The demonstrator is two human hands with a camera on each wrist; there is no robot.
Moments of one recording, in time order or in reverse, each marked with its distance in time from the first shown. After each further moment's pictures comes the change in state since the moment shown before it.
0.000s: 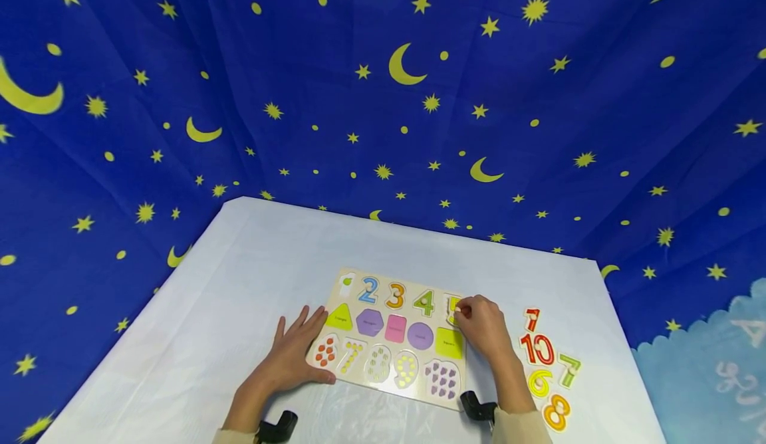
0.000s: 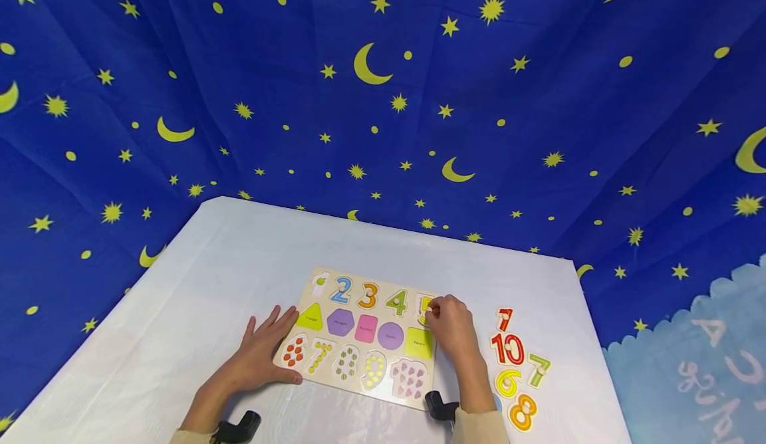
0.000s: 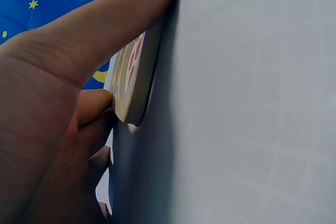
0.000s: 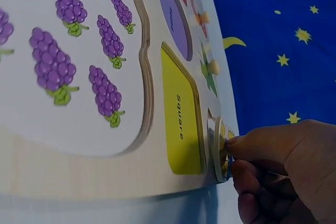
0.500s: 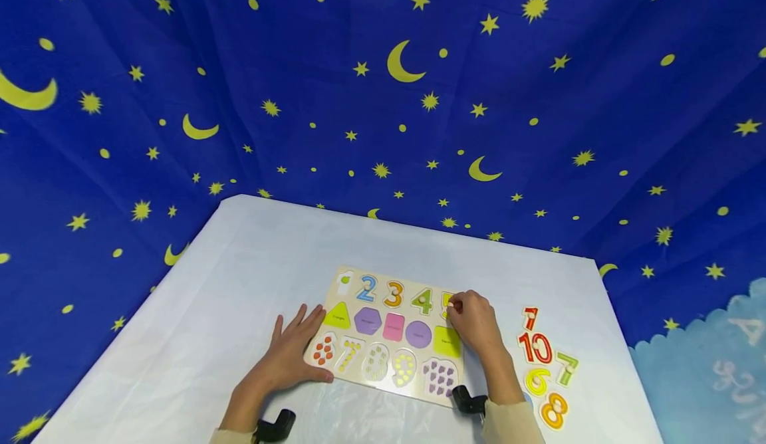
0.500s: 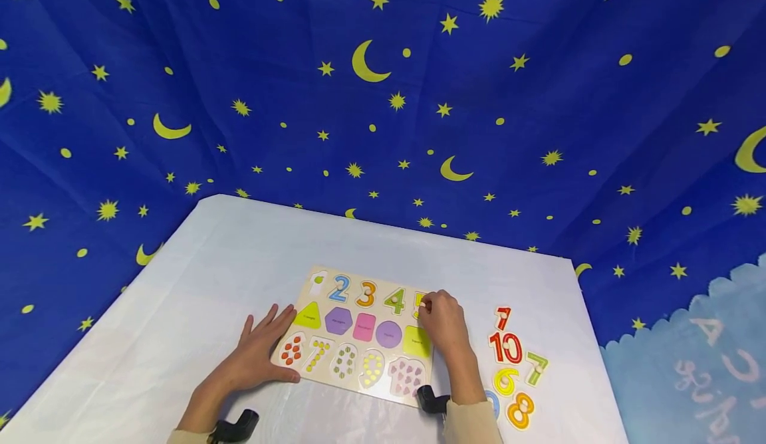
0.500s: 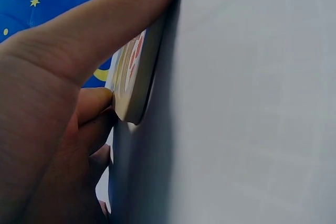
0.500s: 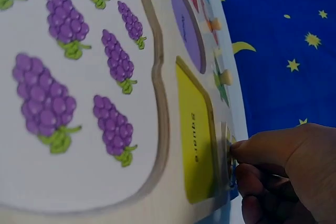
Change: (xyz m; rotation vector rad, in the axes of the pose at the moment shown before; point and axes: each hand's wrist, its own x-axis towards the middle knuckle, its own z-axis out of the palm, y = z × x) left_hand 0.000 -0.001 0.001 -0.008 0.011 0.011; right_hand 0.008 -0.006 0.009 -0.004 -0.026 0.007
